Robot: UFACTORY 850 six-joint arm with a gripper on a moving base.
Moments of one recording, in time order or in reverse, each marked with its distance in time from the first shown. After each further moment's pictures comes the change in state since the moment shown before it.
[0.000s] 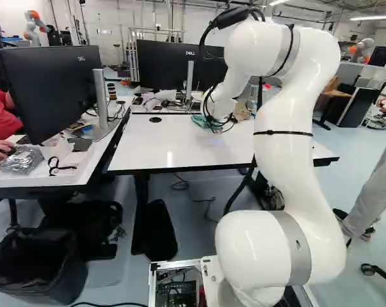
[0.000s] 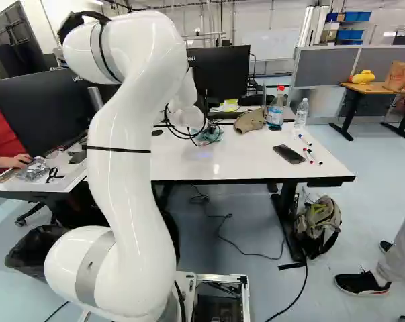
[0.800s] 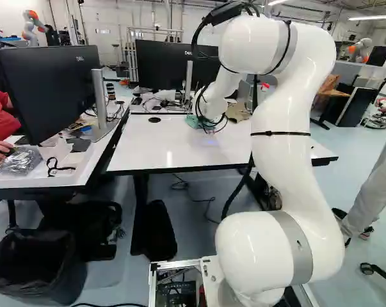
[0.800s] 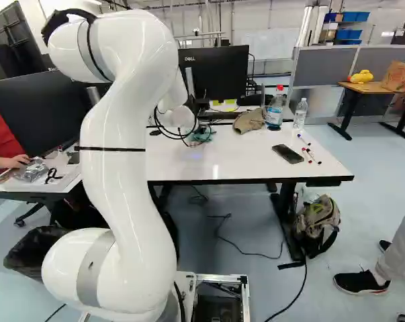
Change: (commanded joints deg) arm 4.2 3.4 4.5 0.0 0.0 0.0
